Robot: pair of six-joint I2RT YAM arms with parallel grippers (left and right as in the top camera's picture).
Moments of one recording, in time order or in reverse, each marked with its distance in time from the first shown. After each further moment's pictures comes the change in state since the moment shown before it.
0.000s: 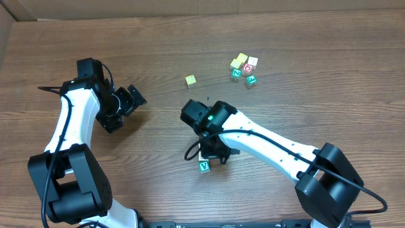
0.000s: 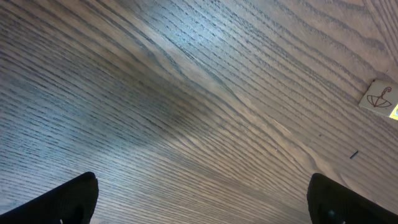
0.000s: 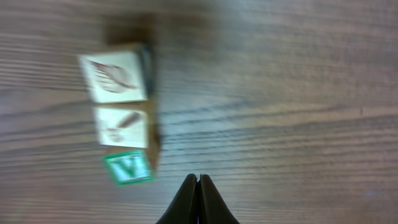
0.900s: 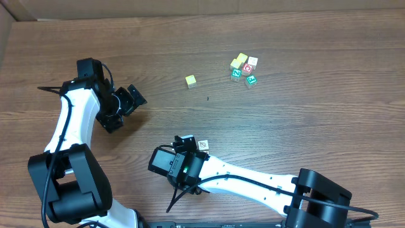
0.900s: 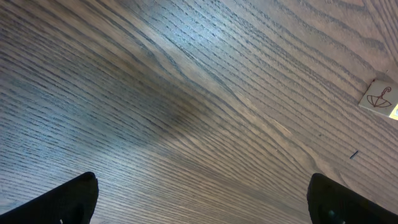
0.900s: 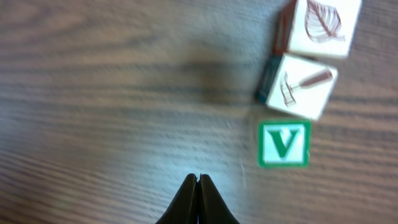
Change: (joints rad) left arm 0.000 0.000 0.000 0.000 0.000 0.000; right arm 0.311 -0.006 -0.066 0.298 0.151 0.141
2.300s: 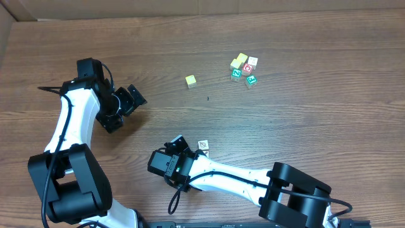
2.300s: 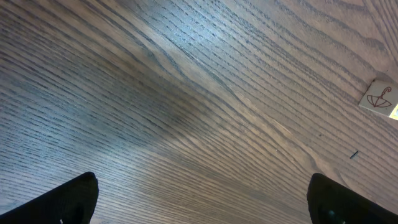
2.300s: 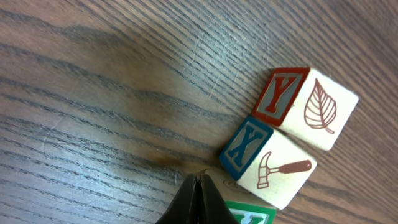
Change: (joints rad) left arm 0.000 0.000 0.000 0.000 0.000 0.000; right arm -0.002 0.122 0.000 0.015 0.169 -0.402
